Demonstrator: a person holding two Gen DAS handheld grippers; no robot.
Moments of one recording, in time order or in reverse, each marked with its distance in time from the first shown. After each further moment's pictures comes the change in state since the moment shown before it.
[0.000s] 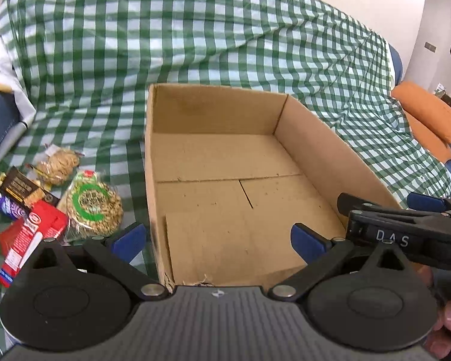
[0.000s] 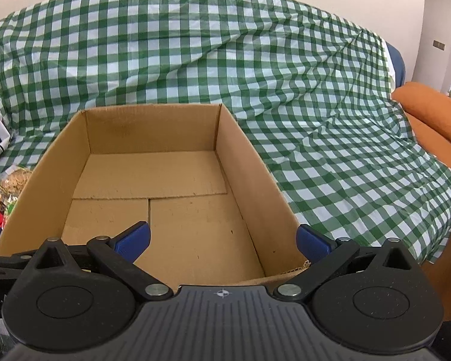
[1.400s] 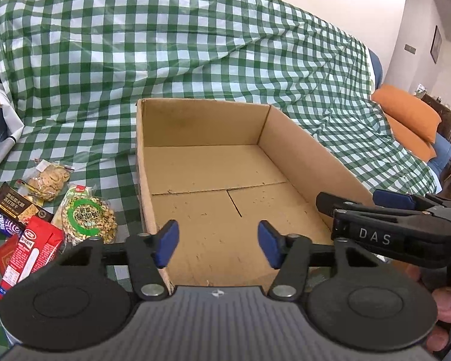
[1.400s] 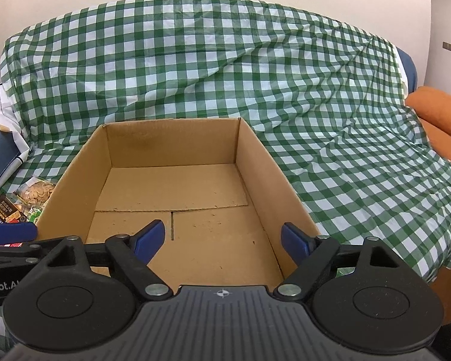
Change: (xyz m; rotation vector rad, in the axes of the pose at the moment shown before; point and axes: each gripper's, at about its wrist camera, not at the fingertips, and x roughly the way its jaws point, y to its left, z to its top) left arm -0.016 0.008 0.004 0.026 -0.029 -0.082; right arm -0.007 0.005 -0.002 0.011 -0.049 0.078
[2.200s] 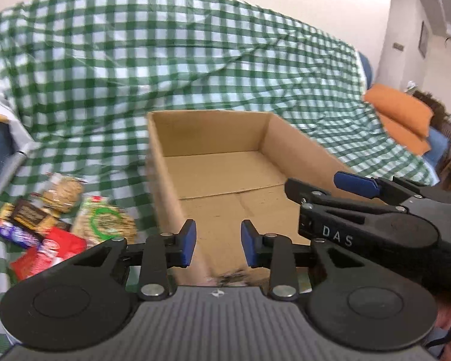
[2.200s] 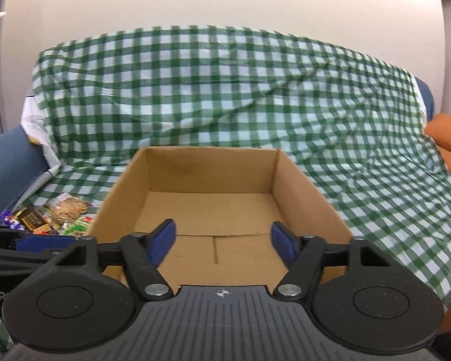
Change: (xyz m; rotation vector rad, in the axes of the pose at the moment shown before) left arm -0.031 0.020 -0.014 0.057 -0.059 0.006; right arm -0.016 0.043 -0.010 -0.046 -0.147 0.089
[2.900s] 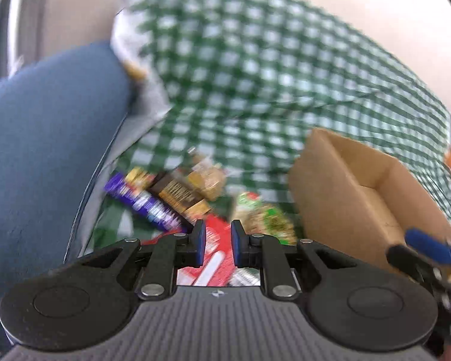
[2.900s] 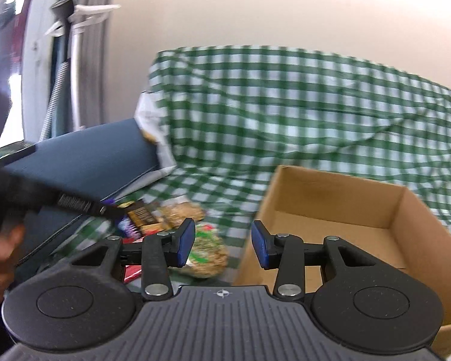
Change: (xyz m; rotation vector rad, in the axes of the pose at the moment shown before) left arm -0.010 0.179 -0.022 -0.339 0.009 0.249; right arm -0.004 0.100 -0.013 -0.167 -0.089 0.381
